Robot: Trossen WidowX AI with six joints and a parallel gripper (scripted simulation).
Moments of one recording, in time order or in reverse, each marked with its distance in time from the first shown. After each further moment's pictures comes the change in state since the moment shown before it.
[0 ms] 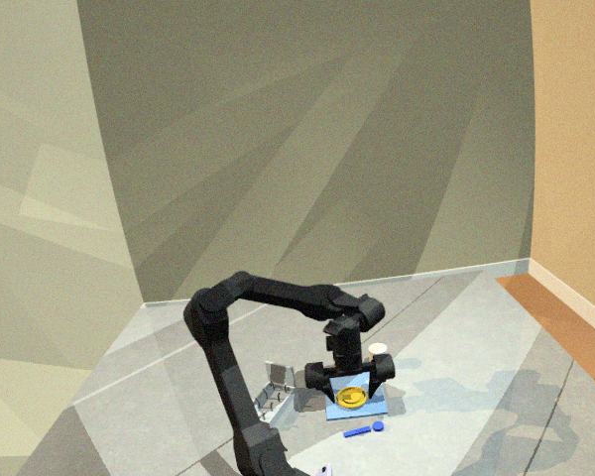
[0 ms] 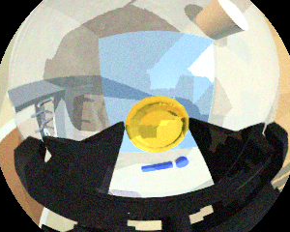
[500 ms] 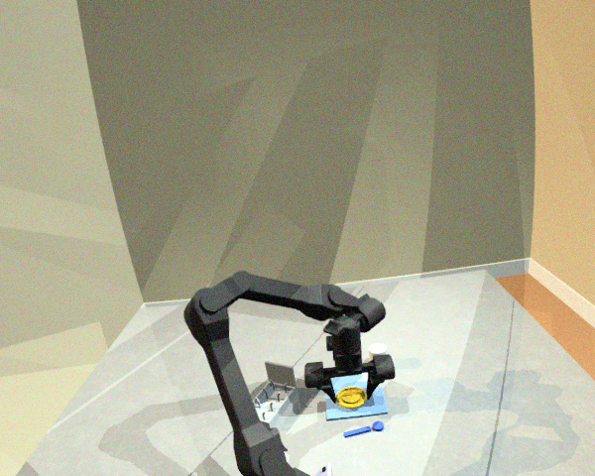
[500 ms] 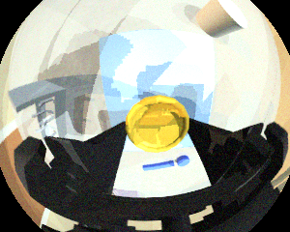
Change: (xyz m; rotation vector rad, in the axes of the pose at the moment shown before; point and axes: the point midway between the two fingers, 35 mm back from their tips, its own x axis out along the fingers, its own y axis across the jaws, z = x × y) arm -0.001 0.001 -0.001 0.010 0.005 0.007
